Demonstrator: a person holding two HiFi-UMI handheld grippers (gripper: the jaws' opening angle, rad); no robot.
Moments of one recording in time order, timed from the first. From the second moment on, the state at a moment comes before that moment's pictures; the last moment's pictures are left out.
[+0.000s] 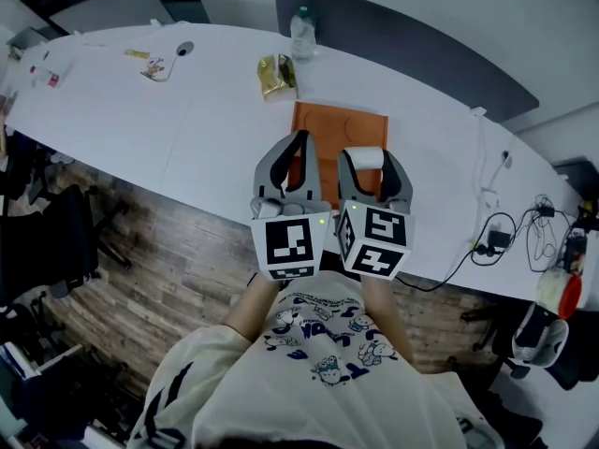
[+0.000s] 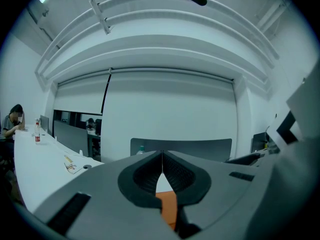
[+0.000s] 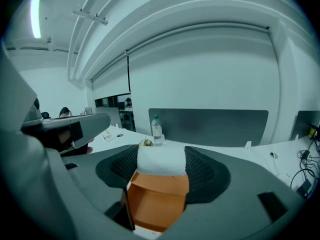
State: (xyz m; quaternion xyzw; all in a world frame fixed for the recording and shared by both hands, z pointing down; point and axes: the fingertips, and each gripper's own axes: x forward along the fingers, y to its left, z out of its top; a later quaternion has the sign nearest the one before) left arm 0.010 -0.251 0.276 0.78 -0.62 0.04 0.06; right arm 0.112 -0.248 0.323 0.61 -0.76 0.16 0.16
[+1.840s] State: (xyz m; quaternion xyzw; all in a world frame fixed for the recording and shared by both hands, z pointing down) left arm -0.003 -0.265 0.248 0.76 -0.64 0.01 0.03; right arm 0.103 -0.272 0.263 0.60 -0.79 0.06 0.04
